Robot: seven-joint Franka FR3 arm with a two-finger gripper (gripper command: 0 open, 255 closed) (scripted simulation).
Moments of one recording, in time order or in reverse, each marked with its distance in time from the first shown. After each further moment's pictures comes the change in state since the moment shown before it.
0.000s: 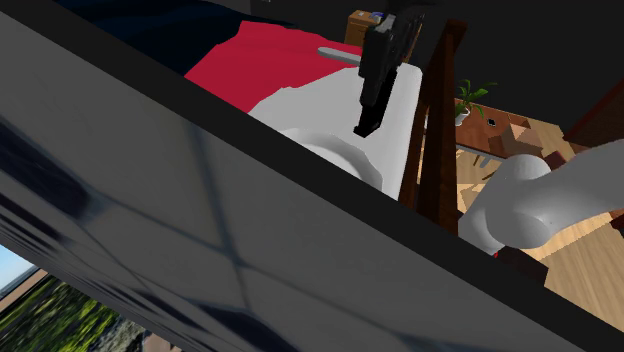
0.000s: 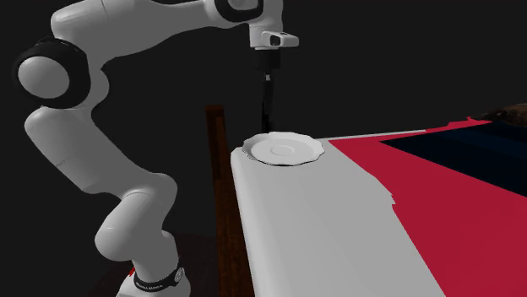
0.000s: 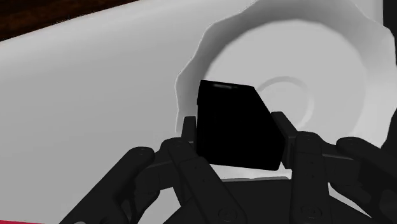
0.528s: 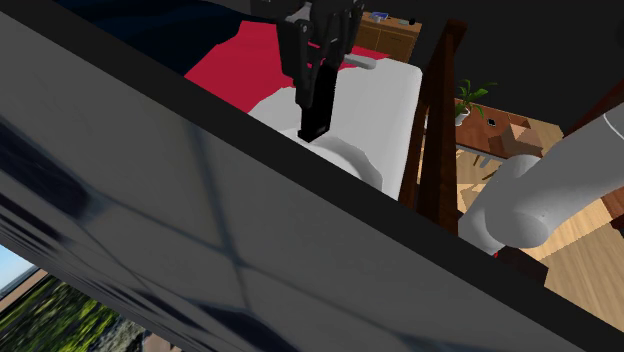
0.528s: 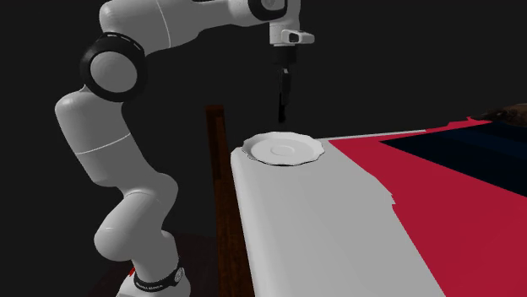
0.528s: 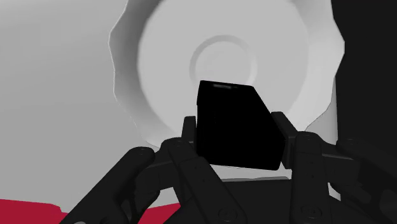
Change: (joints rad) arm -0.020 0.299 0.184 0.284 -0.075 0.011 0.184
